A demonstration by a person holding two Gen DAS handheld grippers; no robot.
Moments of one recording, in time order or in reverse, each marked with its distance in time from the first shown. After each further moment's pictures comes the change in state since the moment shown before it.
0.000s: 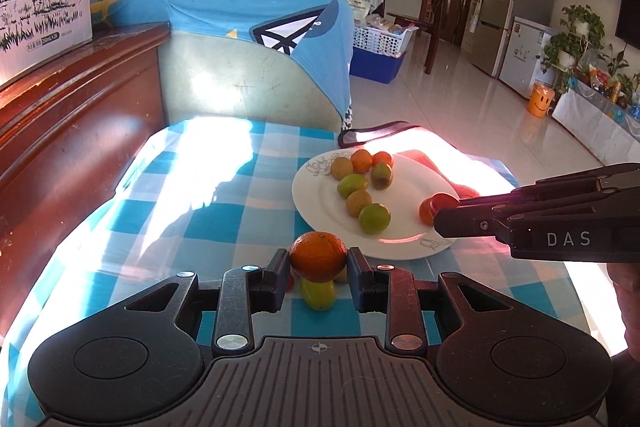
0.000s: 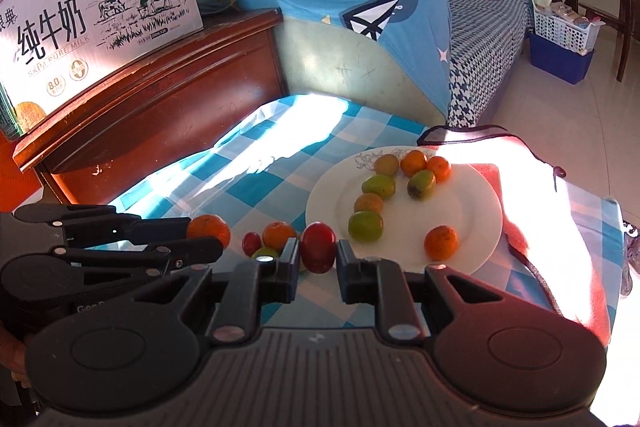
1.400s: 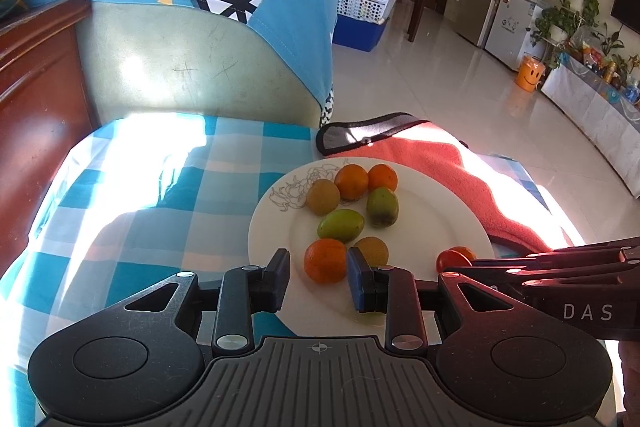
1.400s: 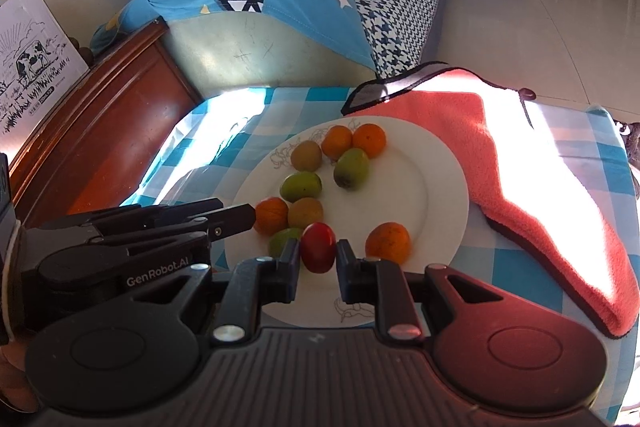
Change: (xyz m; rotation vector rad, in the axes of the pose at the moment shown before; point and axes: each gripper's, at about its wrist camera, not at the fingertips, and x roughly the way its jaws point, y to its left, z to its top) left arm 0.126 -0.005 0.056 0.010 0.119 -0.073; right arm 0.060 -0.070 0.013 0.332 0.085 -0.071
